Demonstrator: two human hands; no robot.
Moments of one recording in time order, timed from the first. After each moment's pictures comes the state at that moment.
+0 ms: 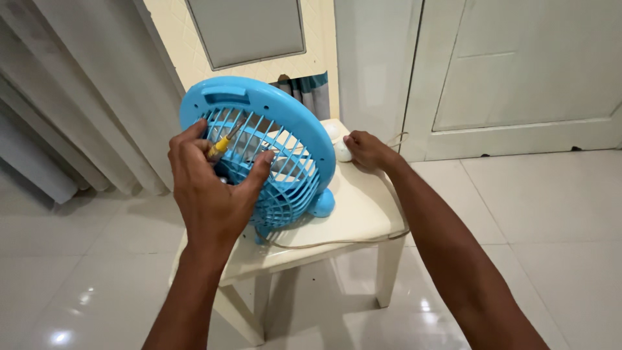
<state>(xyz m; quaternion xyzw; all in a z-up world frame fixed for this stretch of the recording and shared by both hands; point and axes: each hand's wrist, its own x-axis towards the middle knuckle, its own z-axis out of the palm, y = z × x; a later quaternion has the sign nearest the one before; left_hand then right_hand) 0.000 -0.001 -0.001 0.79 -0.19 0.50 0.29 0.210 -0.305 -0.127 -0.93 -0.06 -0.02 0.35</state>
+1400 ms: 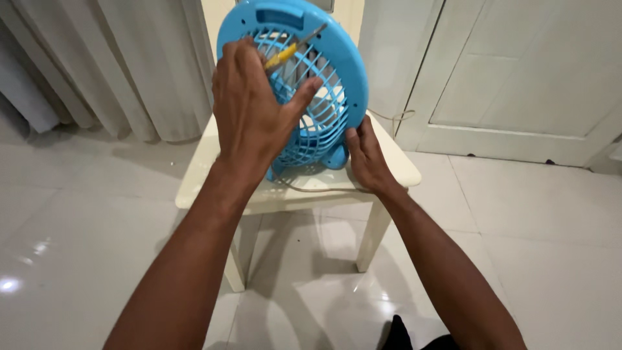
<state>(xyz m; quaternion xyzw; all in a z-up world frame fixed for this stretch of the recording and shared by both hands) -0.015 0.002 -0.009 0.79 -0.18 0.52 0.25 0.045 -0.227 -0.139 -0.76 -0.27 -0.20 0.56</state>
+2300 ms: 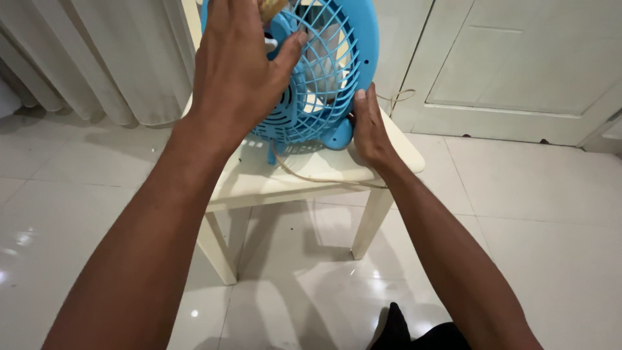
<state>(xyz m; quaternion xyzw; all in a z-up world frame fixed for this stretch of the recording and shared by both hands) 0.015 0.008 -0.001 0.78 -0.31 0.45 0.31 0.083 -0.234 -0.139 -0.71 -0.22 -0.14 0.65</state>
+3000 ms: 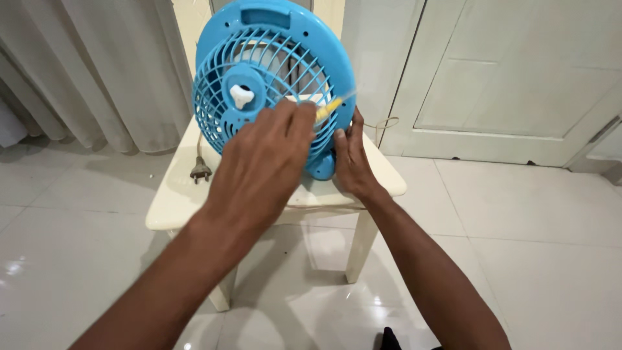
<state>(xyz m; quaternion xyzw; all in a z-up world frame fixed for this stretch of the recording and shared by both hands) -0.070 -0.025 -0.007 0.83 -0.33 0.44 0.09 0.067 -0.229 -0.144 -0.72 -0.29 -0.26 0.58</state>
